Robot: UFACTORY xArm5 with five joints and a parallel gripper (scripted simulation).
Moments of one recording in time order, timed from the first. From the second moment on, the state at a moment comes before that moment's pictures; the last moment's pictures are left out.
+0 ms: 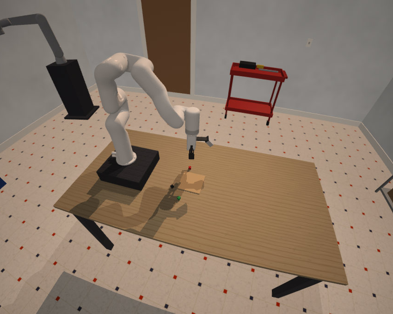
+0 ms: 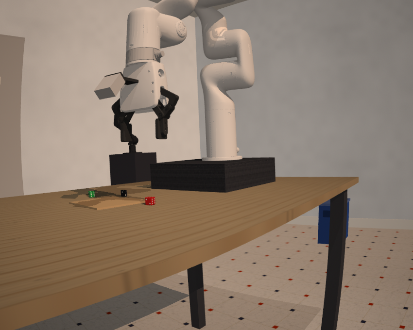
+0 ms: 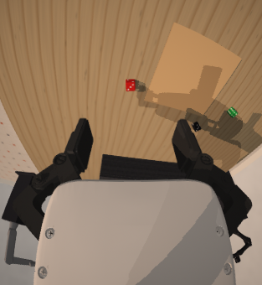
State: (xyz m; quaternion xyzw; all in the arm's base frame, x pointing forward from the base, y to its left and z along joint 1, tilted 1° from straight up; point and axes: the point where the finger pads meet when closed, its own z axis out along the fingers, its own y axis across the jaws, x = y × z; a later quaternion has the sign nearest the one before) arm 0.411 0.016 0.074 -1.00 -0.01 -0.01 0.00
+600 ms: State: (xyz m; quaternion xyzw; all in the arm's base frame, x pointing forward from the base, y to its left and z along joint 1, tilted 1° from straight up) arm 0.408 0.016 0.057 -0.97 0.24 -0.01 0.00
